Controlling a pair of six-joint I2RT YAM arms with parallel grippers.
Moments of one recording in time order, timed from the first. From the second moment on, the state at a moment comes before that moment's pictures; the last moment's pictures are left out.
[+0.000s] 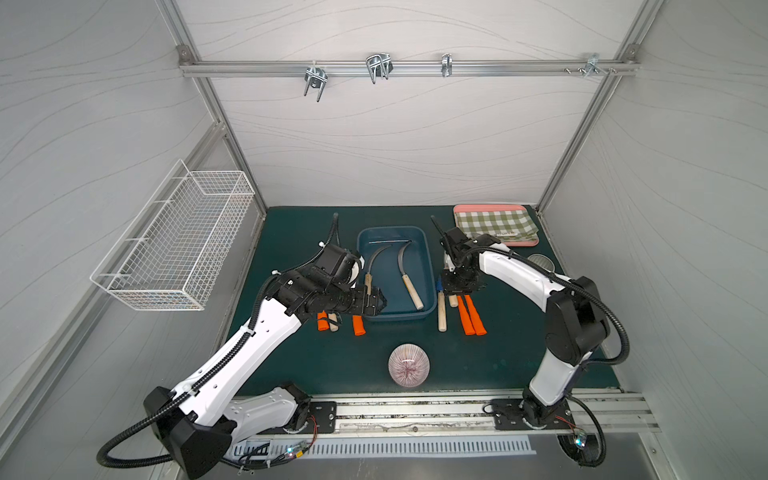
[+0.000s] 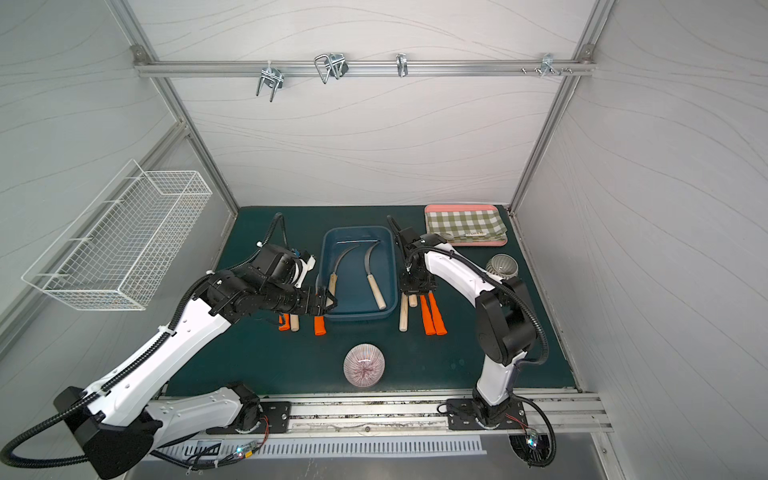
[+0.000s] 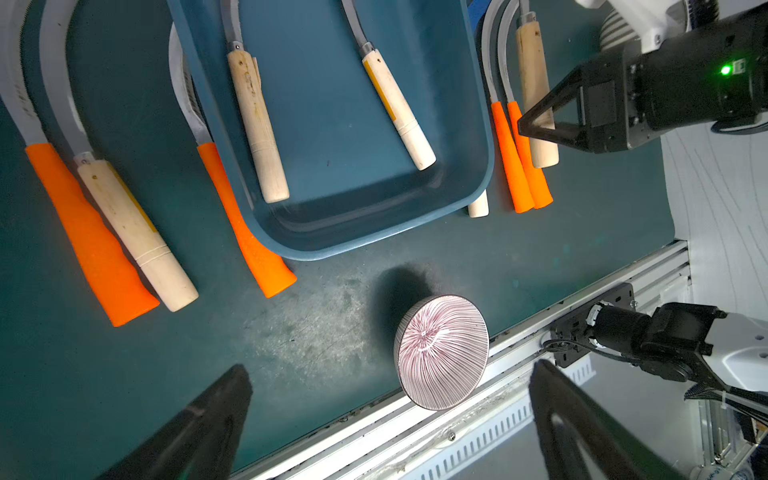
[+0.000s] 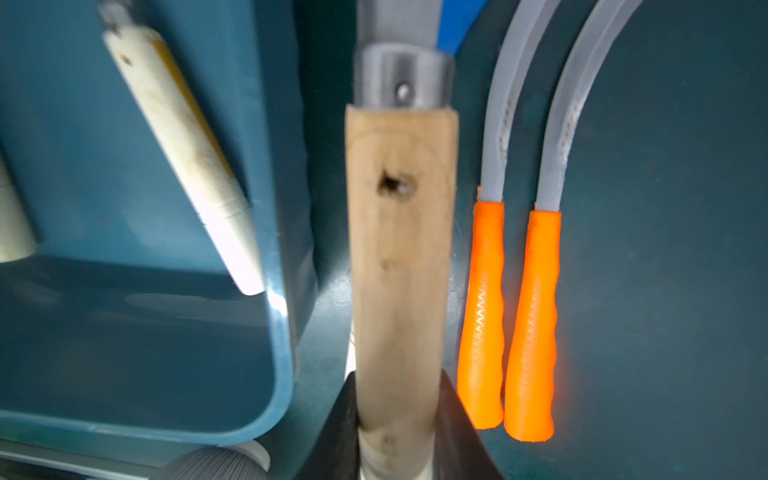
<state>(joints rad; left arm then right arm) -0.58 1.14 1.20 -1.08 0.16 -0.47 0.59 1.76 1.43 -1.05 -0.06 0.43</state>
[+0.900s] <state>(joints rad) -0.51 1.11 1.28 -1.16 0.13 -0.47 0.75 1.98 1.75 -1.11 -0.08 0.40</state>
